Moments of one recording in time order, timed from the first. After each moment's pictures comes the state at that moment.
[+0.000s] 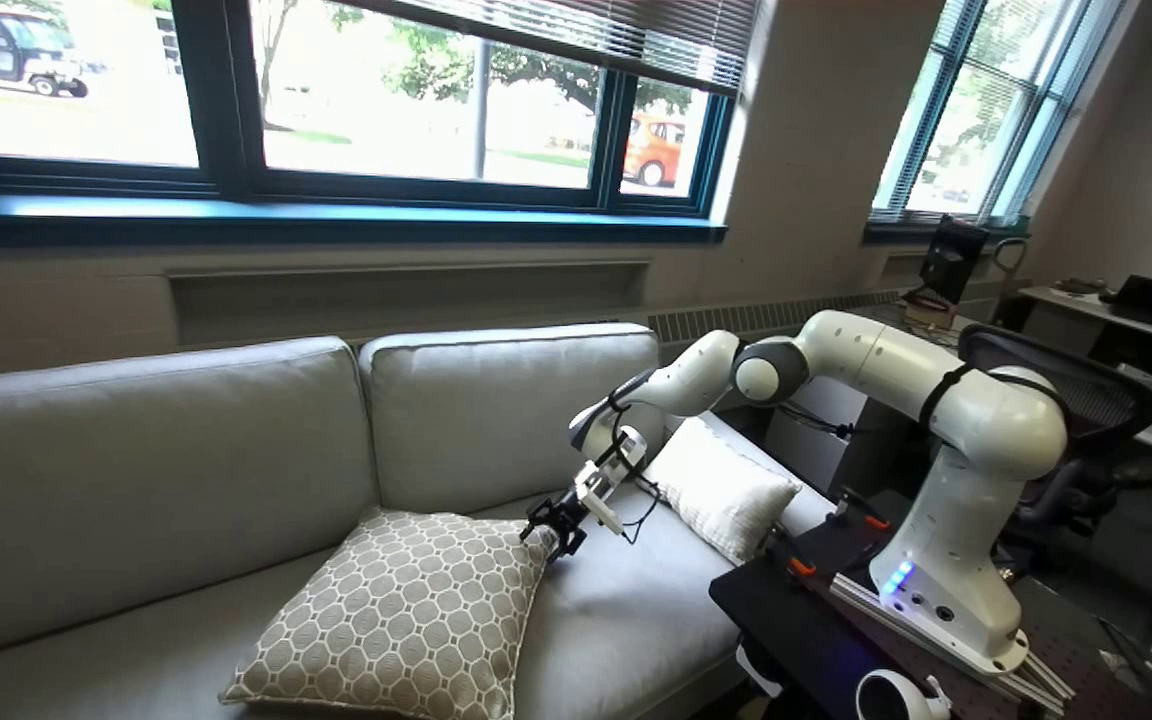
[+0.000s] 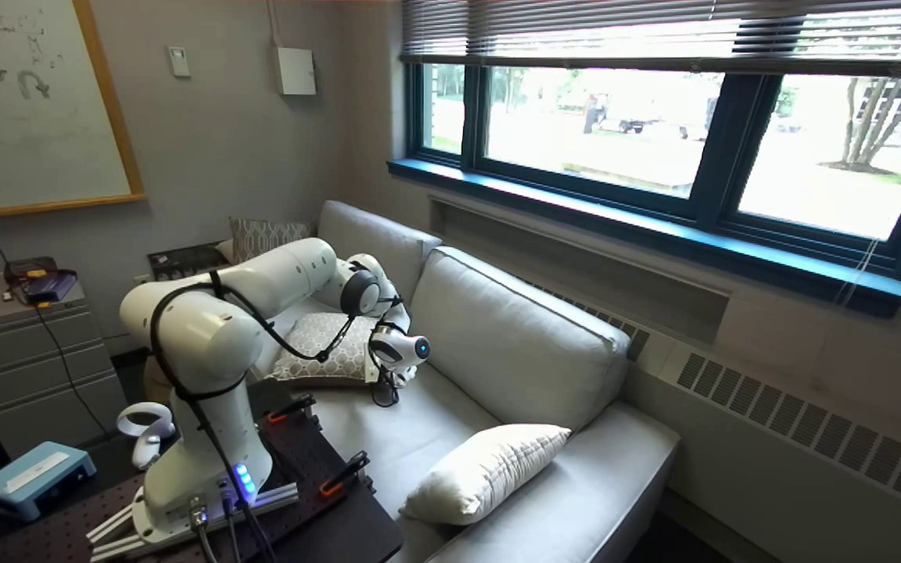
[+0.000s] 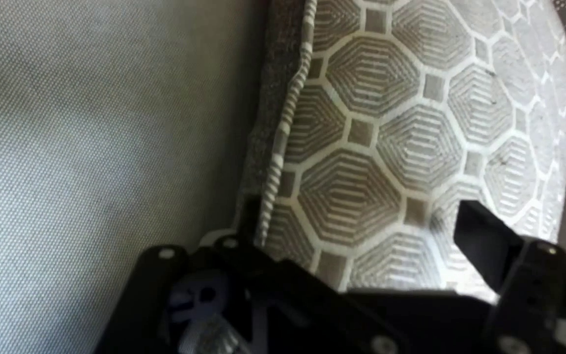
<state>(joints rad) 0.34 1.48 0.11 -1.20 1.30 2.35 -0.45</state>
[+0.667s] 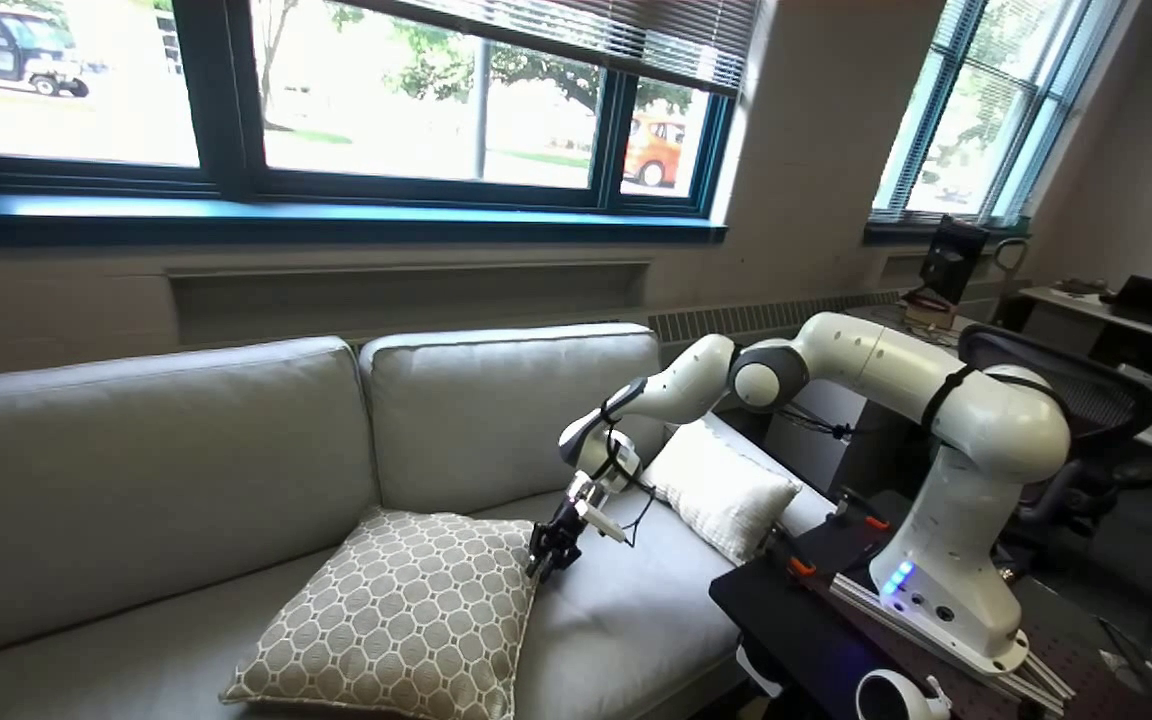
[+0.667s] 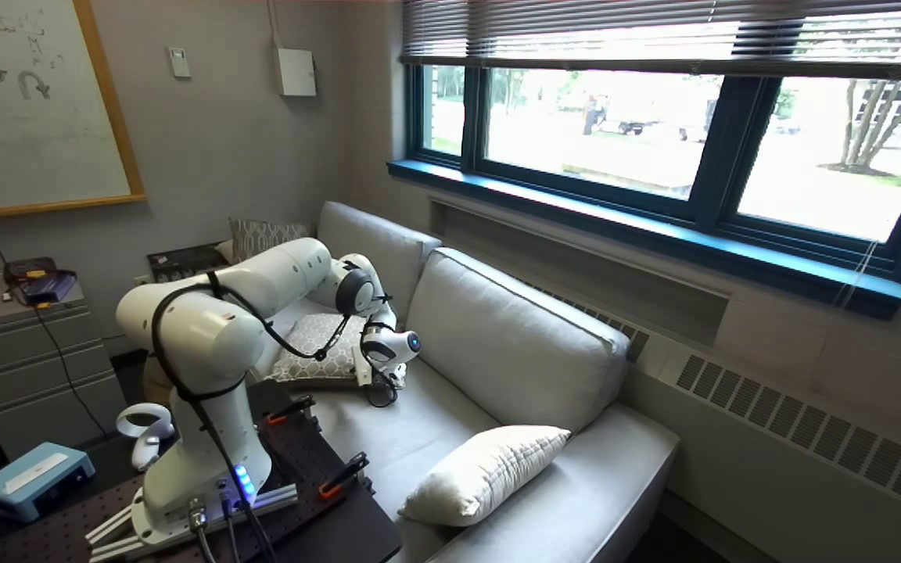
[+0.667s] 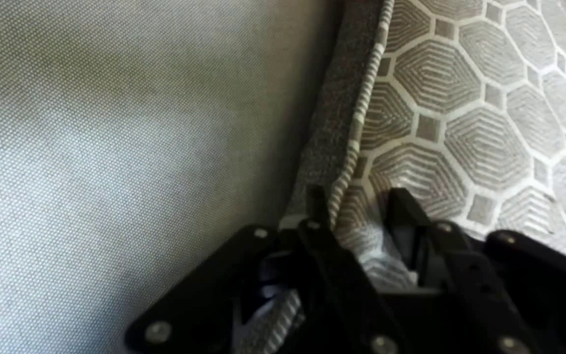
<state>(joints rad) 0.40 1.48 0.11 -1.21 1.13 2.33 -0.42</state>
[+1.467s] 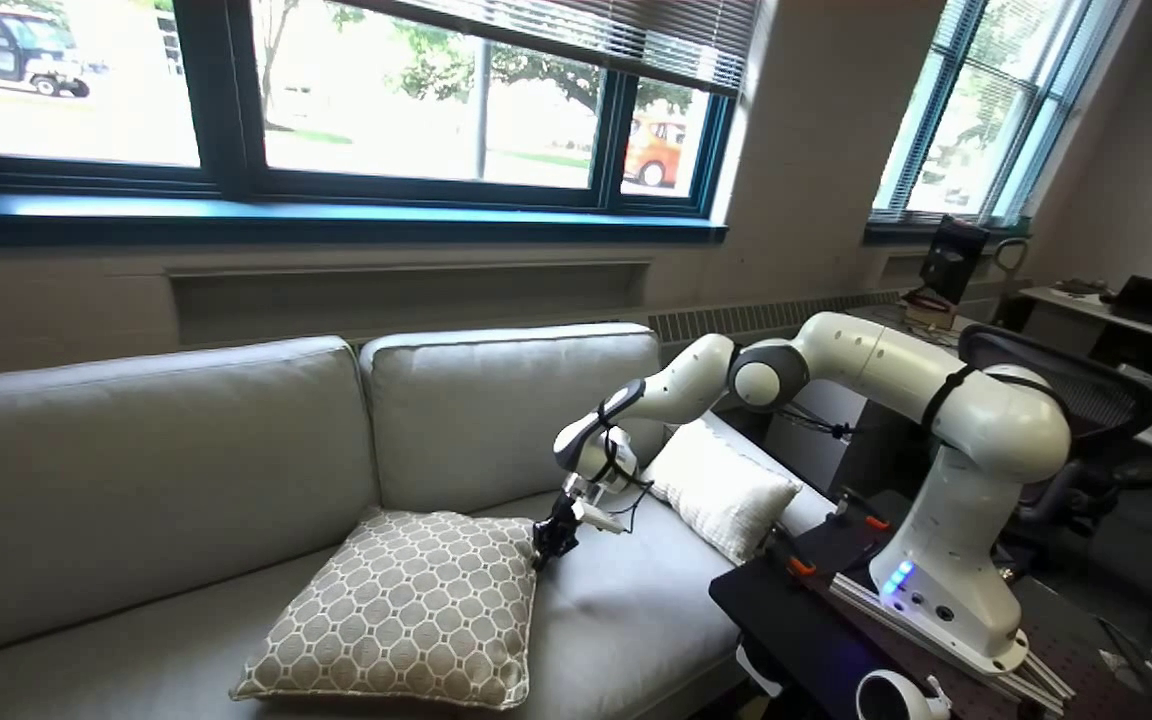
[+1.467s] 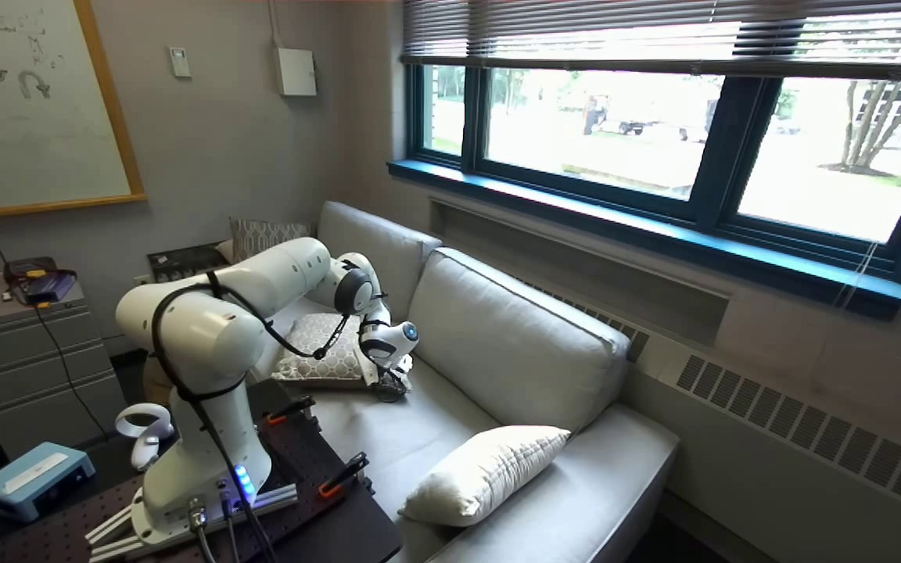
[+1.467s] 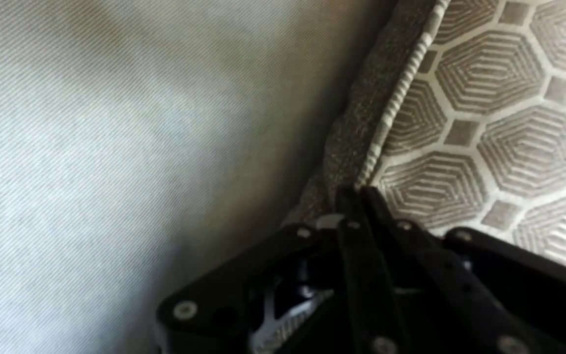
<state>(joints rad) 0.40 1.47 0.12 -1.20 0.97 2.52 -0.39</state>
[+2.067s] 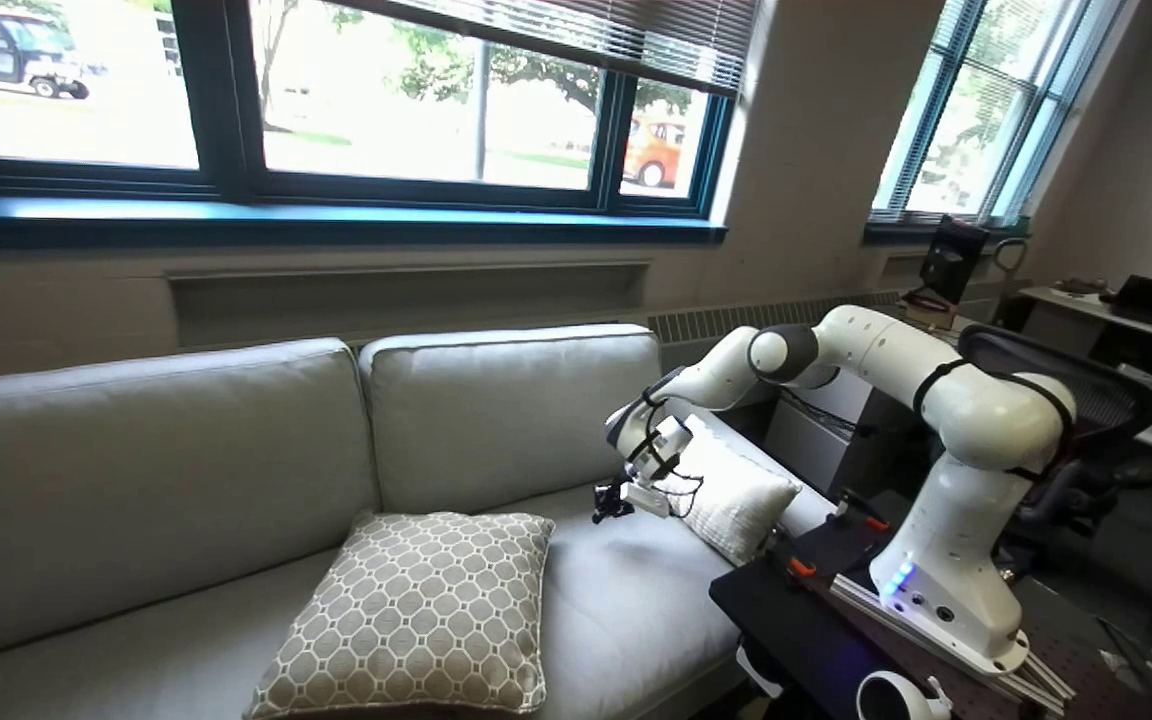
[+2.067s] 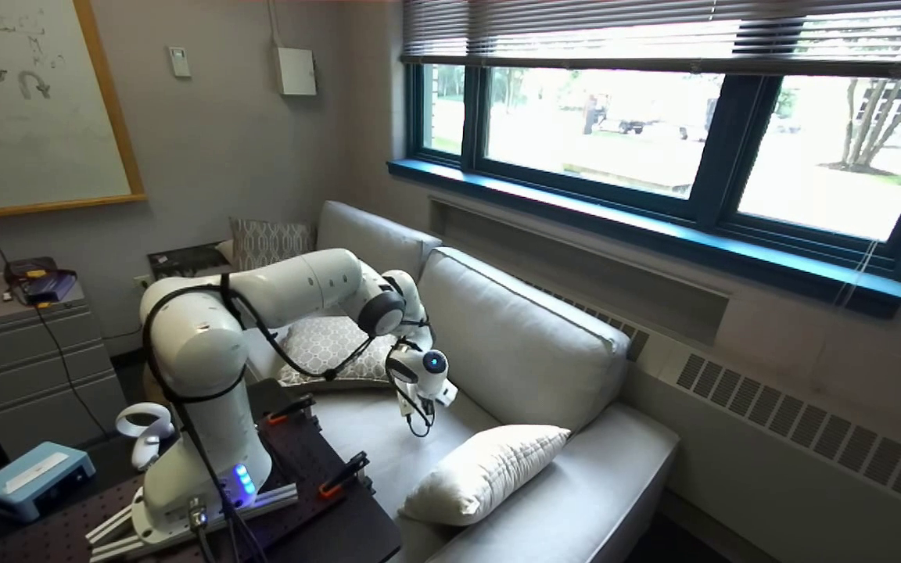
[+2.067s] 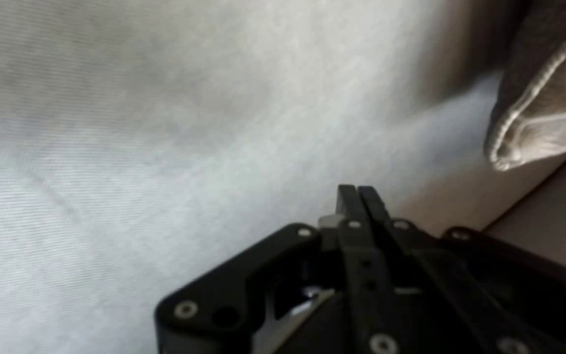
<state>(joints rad) 0.02 1.48 0.28 -1.34 1.15 3.00 -0.69</state>
